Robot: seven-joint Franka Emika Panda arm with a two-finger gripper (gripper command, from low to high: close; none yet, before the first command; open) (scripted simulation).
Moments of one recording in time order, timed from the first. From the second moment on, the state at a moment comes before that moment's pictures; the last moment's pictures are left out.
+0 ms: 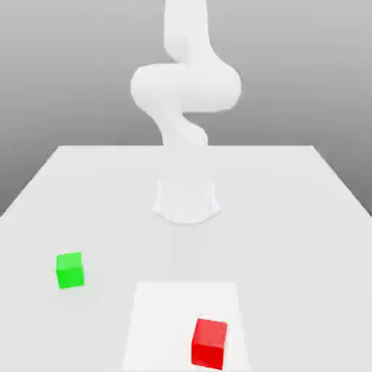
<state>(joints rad) -0.02 -0.71 0.02 -2.32 -0.01 2.34 0.83</state>
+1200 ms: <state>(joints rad) -0.02 0.38 0.09 -2.46 -0.11 2.85 1.17</state>
